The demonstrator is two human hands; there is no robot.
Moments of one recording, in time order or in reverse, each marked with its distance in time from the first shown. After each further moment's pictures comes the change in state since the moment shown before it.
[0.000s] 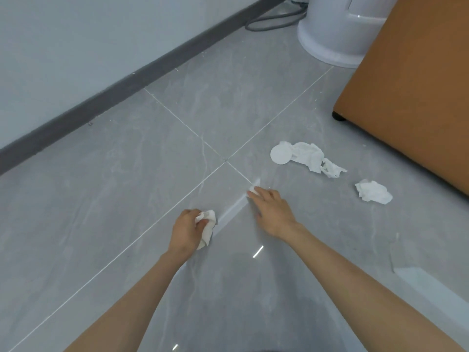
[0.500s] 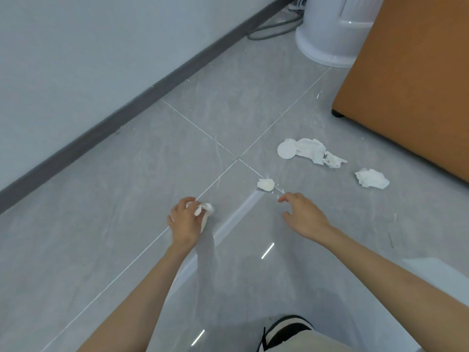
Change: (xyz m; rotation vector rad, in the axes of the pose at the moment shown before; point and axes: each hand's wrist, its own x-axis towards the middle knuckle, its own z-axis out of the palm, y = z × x) left_hand -0.021 -0.023 -0.045 0.170 0.172 0.040; right_hand -0.082 -0.003 -0.034 0.292 0.046 0.182
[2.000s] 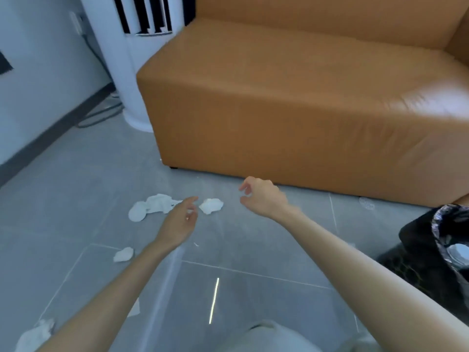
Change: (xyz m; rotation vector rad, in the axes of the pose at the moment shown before) left_hand -0.075 0.355 0.037 -0.264 -0.463 0.699; right_hand -0.172 0.137 -0.213 0.154 0.435 0.407
